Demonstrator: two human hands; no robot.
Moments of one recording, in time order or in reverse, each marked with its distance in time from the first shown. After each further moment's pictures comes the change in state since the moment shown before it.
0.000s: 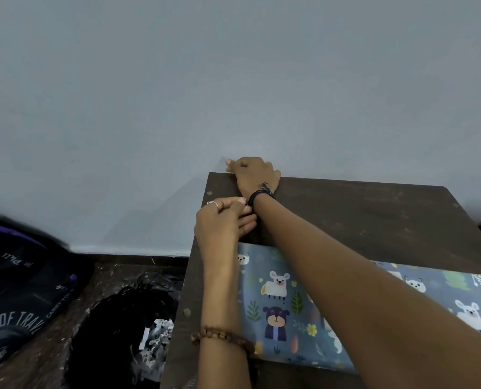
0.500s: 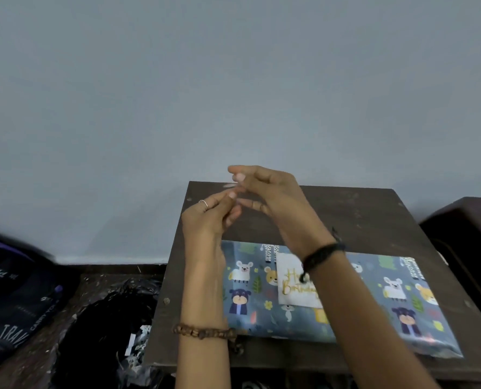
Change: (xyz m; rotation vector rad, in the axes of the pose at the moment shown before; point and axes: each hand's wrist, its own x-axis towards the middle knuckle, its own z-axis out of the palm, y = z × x) left_hand -0.039 0.018 0.015 -0.170 -0.094 0.067; right_hand -0.124 0.003 -0.146 1.012 -0.348 -0.042
